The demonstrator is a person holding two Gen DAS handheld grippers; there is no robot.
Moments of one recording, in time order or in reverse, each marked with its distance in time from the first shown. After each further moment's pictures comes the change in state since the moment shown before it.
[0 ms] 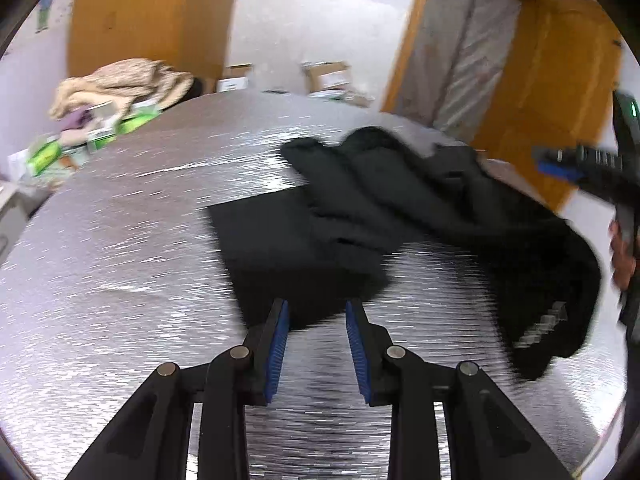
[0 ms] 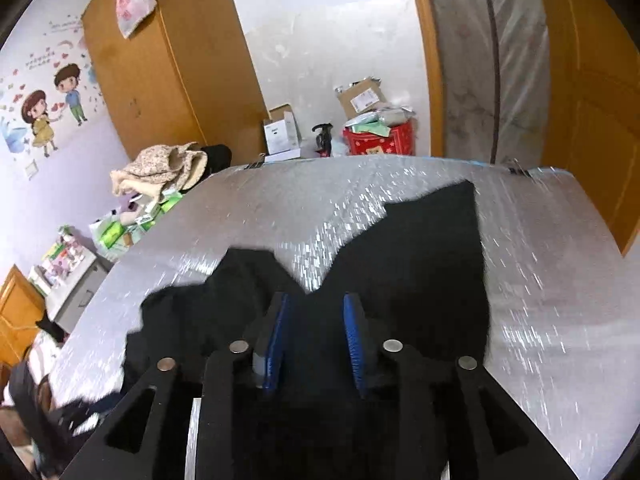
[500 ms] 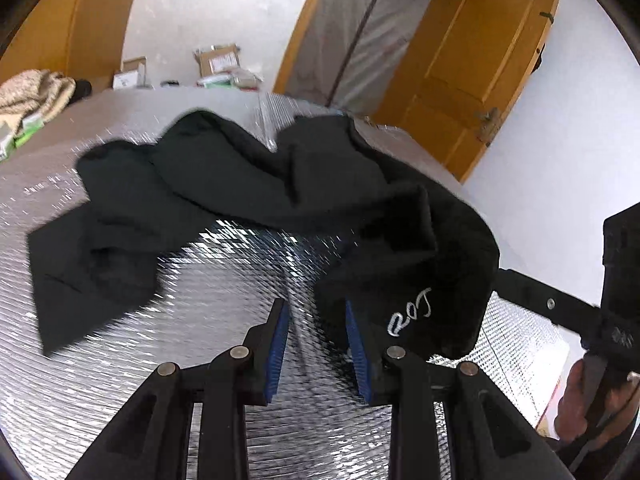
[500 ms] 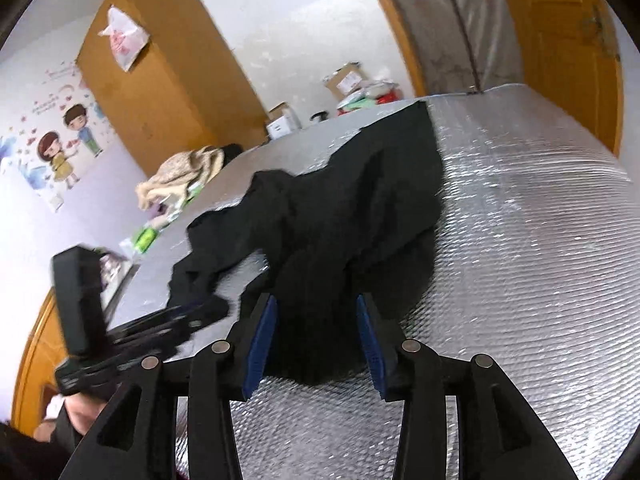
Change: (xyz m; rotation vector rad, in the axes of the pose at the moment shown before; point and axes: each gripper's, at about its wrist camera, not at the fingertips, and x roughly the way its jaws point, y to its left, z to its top) left arm 0.029 -0.098 0.004 0.109 0.114 -0.282; right arm -0.087 -0.018 -0.127 0.160 0.006 0.120
